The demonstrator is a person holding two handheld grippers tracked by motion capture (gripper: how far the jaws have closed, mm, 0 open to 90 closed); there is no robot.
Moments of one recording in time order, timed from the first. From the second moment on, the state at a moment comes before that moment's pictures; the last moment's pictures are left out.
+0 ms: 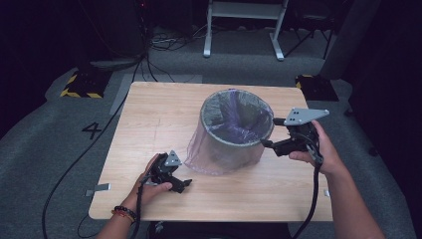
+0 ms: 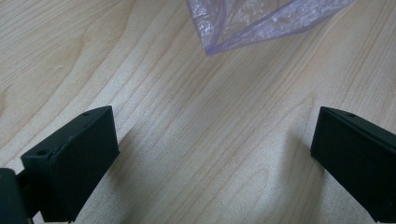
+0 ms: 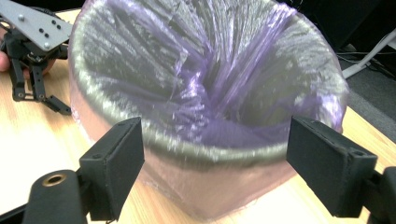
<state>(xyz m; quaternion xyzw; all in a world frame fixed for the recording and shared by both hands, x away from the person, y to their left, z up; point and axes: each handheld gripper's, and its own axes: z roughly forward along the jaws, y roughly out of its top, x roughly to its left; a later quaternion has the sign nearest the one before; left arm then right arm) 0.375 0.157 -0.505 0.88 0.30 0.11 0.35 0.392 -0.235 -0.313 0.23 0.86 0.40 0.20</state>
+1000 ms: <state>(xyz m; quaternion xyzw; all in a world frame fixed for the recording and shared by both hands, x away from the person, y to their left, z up) 0.375 0.157 -0.505 0.88 0.30 0.11 0.35 0.387 -0.265 -0.422 0.28 0.88 0.34 0.17</state>
